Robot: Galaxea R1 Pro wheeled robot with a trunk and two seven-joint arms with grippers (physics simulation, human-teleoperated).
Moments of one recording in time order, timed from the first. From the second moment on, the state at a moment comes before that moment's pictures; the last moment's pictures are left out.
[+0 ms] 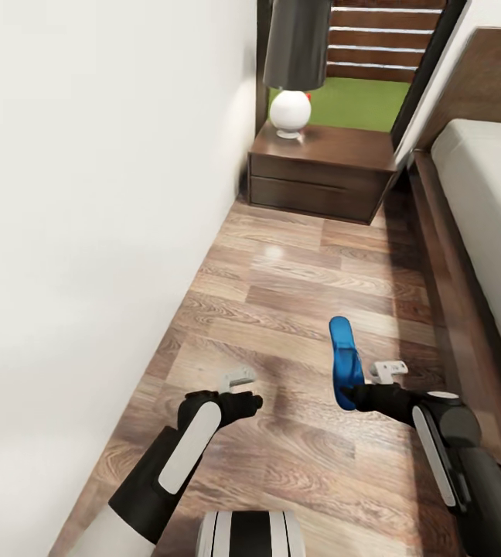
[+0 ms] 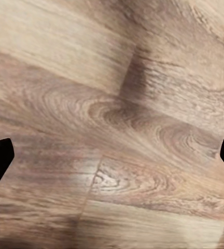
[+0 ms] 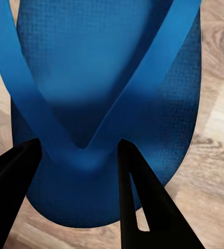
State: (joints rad) left arm -0.54 -0.15 -0.46 -1.30 0.86 0.78 0.68; right arm -0.40 -0.13 -0.08 -1.61 0.01 1.00 0.37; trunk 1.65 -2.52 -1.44
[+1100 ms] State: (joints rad) left arm -0.46 -0.10 -0.46 -1.23 0.86 0.70 0.67; right arm -0.39 -0.13 -0.08 -1.61 0.02 0.84 0.38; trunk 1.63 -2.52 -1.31
